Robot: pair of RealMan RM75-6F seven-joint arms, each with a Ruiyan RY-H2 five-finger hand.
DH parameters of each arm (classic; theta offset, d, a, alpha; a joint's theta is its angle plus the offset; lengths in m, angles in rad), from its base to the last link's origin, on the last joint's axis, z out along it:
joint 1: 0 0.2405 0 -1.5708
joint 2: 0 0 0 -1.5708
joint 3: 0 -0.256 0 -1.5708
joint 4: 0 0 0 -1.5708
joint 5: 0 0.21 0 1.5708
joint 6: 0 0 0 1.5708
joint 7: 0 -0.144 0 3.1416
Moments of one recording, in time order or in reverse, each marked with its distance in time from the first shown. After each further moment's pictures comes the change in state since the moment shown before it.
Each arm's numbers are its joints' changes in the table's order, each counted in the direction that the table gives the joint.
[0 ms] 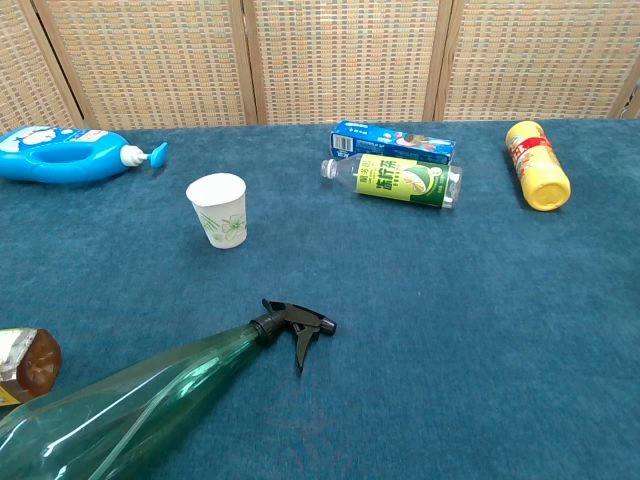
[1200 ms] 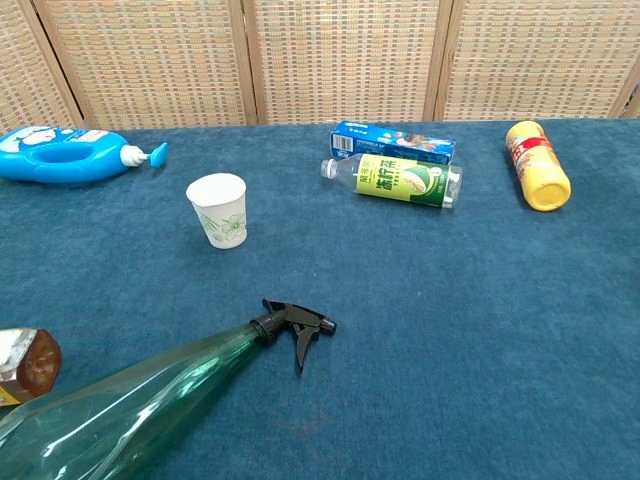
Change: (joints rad) left arm -0.215 0.050 0.143 0.136 -0.235 0.233 -0.151; right arm 0.007 0.011 -0.019 -0.006 0.032 0.017 -0.058
